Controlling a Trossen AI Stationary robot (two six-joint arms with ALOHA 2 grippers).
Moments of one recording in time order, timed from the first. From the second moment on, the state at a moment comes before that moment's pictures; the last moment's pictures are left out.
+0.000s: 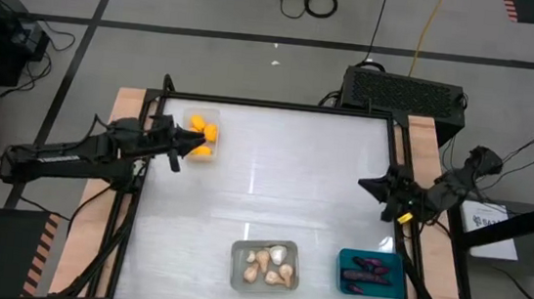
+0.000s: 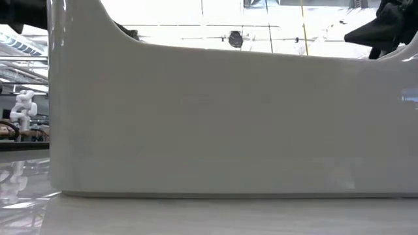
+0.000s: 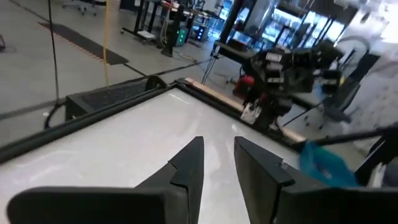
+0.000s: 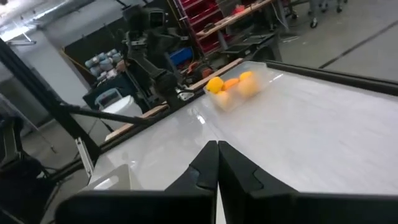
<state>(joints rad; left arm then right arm) 0.25 0.47 0.40 -0.01 -0.06 -0.37 0.64 0.16 0.34 -0.38 0.87 0.66</state>
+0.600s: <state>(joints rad) 0.25 0.46 0.40 0.02 -0.06 -0.60 0.35 0.00 0.20 -0.37 0.51 0.58</state>
